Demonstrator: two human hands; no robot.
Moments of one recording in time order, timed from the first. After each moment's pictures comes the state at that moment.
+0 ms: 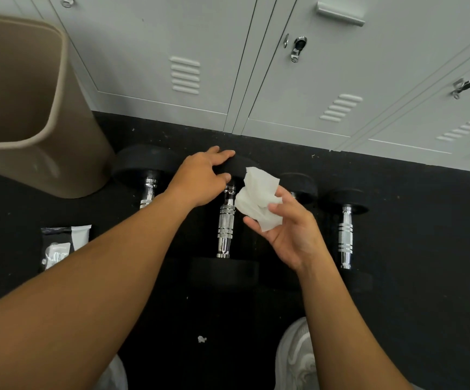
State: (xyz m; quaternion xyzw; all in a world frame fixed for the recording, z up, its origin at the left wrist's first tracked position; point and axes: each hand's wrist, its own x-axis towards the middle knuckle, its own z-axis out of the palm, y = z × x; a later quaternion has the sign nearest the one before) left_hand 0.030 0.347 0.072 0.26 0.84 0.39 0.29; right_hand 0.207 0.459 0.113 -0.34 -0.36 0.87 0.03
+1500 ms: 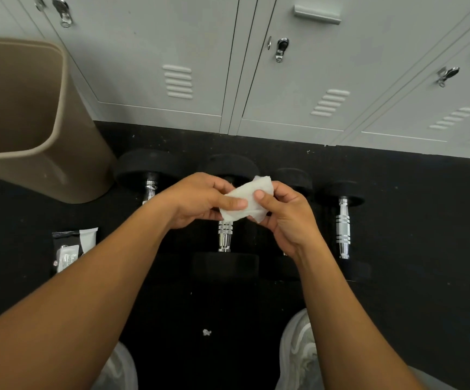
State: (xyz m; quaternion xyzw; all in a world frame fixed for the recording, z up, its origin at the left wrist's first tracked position) left_hand 0.061 0.326 0.122 0.13 0.64 0.47 0.59; right_hand 0.207 0.455 0.123 -0.36 -0.50 0.79 0.08
